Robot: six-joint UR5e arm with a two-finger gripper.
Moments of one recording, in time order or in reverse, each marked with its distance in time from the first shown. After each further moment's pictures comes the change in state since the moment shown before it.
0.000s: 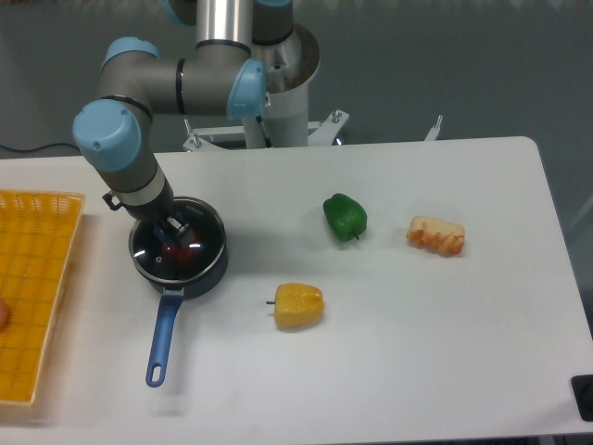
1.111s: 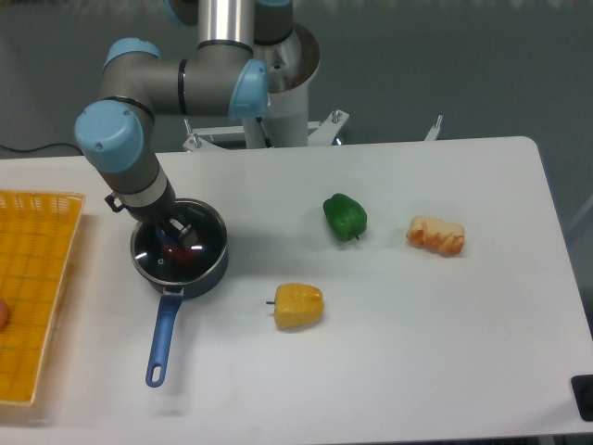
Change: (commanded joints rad) arm -0.002 -0.005 0.002 0.002 -0.002 -0.011
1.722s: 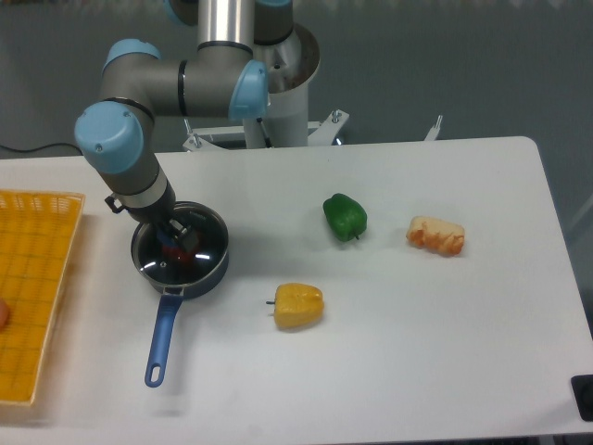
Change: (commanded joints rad) arm 0.002 -0.002 0.008 0.000 0.002 0.006
